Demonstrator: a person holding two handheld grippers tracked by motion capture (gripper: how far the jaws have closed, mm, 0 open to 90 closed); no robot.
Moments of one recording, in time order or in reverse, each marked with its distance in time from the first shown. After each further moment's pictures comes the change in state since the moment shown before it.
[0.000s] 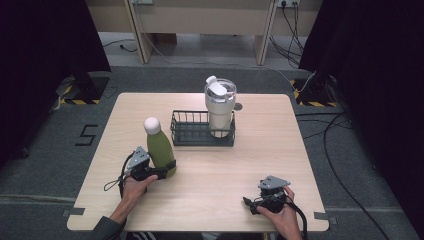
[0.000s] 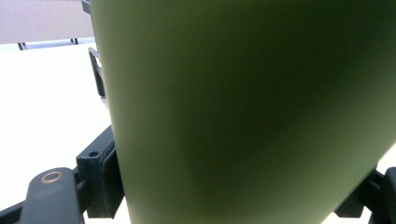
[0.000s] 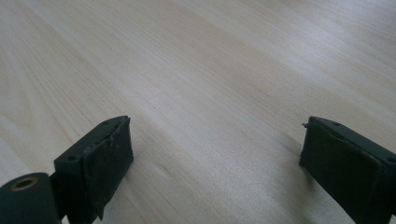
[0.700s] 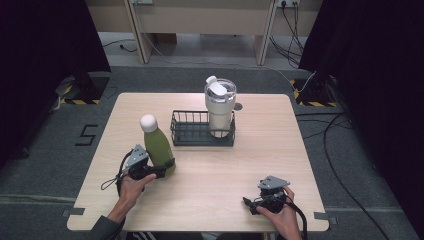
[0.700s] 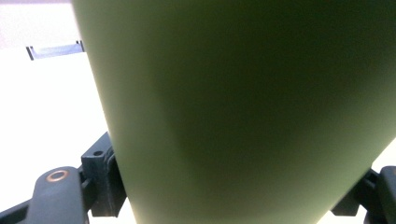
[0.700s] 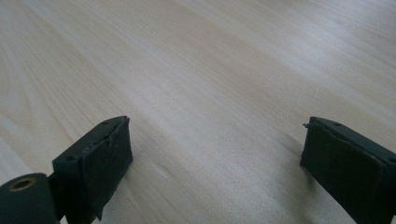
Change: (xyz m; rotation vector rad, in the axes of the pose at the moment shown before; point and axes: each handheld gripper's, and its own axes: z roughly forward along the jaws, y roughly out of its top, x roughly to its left) left arm -0.004 0.017 -0.008 0.021 0.016 0.016; right arm 0.000 0.000 0.000 0.000 0.000 -0.008
